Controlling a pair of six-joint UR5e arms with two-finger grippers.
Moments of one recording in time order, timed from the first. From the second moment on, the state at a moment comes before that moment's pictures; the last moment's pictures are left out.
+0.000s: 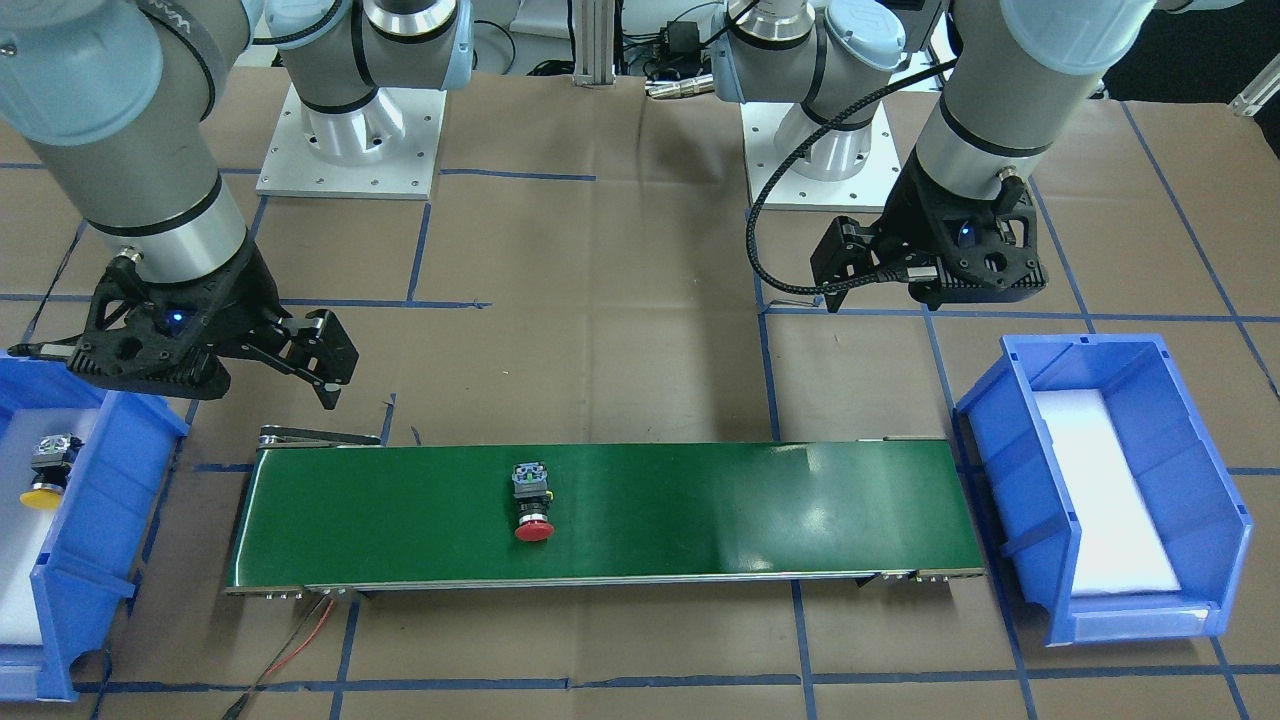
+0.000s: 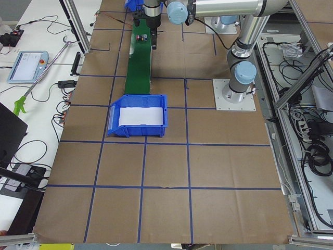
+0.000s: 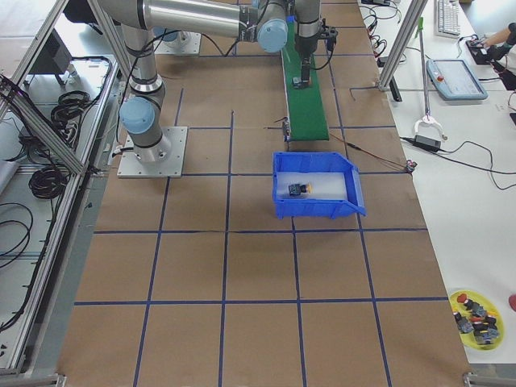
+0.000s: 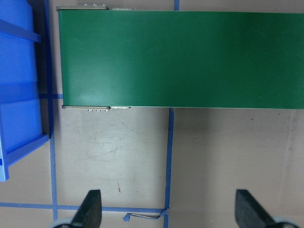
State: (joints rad) left arm -1.53 -1.62 -1.60 -1.51 1.58 0.00; right arm 1.57 -1.39 1.56 -1.87 -1.59 0.10
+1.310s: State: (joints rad) left arm -1.53 -1.62 -1.60 -1.51 1.58 0.00; right arm 1.55 -1.34 1.78 -2.18 -1.44 0.09
